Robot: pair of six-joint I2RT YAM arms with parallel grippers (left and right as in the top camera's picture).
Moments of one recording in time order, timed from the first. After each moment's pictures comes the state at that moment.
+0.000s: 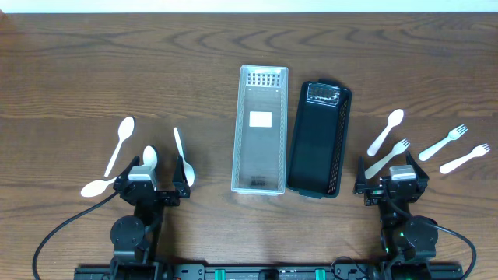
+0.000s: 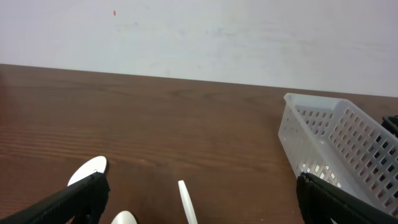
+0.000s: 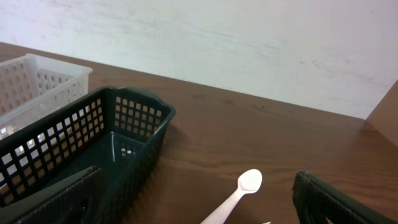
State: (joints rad) left arm -0.06 0.01 0.02 -0.11 0.02 -0.12; right arm 0.06 0.01 0.01 -0.07 0.03 -0.14
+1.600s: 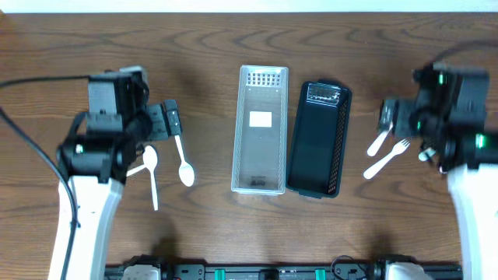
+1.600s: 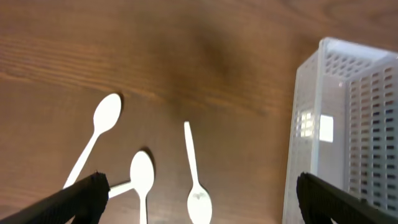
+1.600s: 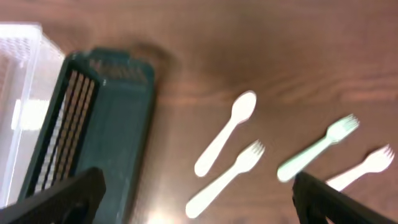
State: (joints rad) left arm -0.06 1.22 1.27 -0.96 0.00 -0.19; right arm -0.05 1.30 1.33 -0.97 0.00 0.04
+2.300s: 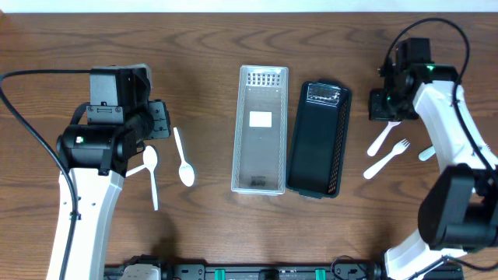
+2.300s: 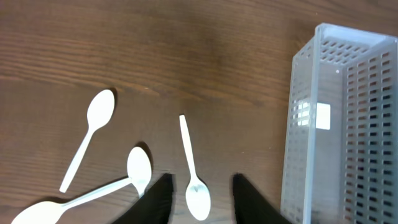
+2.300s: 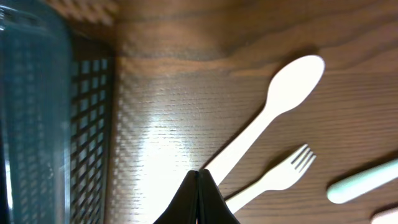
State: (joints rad) left arm -0.06 1.24 1.28 -0.98 0.02 -0.17; right arm -0.05 1.83 1.43 -0.98 0.00 0.03
